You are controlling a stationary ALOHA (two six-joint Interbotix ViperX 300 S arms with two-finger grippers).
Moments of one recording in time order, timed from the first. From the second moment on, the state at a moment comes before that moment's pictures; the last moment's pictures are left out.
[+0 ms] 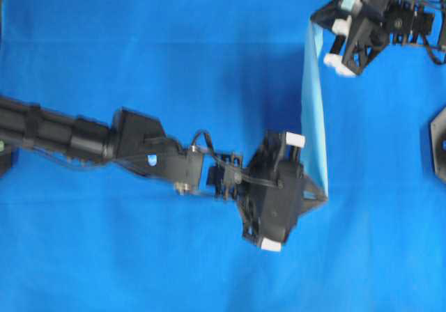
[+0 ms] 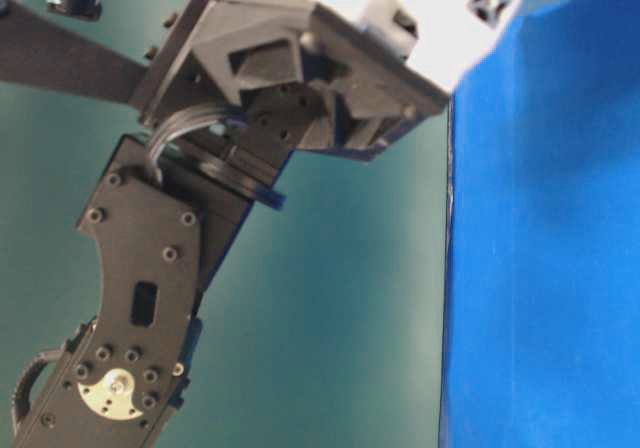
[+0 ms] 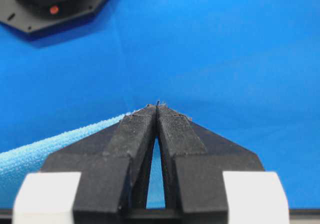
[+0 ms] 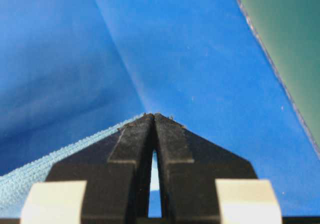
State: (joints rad) left arm -0.18 0.37 0.11 -0.02 -0.05 0.24; right arm -0.41 -0.38 0.79 -0.58 0.33 0.46
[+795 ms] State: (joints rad) left arm -0.19 0.16 0.60 -0.02 -0.13 0.06; right arm -0.41 0.07 0.56 -0.59 0.05 0.47
